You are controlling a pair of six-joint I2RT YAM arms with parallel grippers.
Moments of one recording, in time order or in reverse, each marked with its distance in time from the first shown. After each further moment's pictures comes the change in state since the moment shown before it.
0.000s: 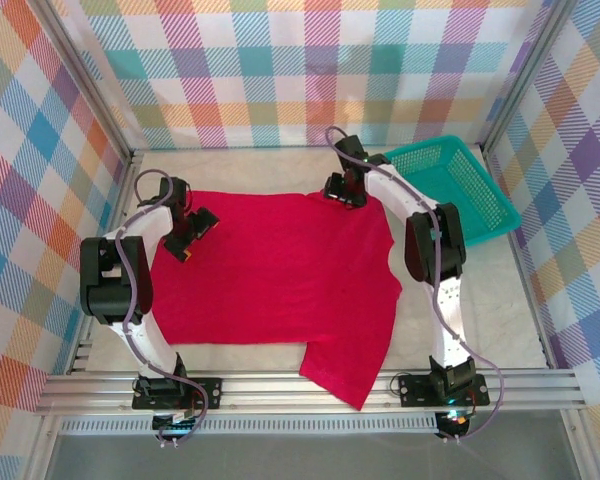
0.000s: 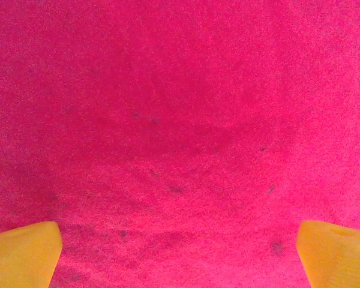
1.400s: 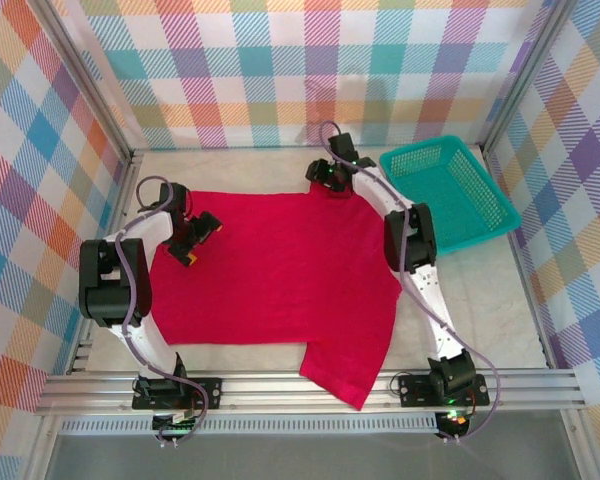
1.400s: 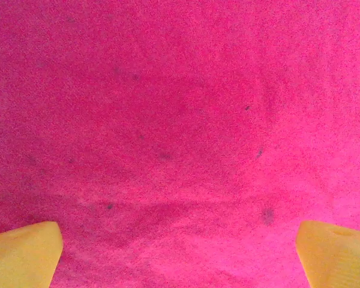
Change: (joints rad) left arm -0.008 -0.019 -0.060 0.050 0.084 -0.012; right arm -0.015 0.308 0.319 0.249 -0.172 0.028
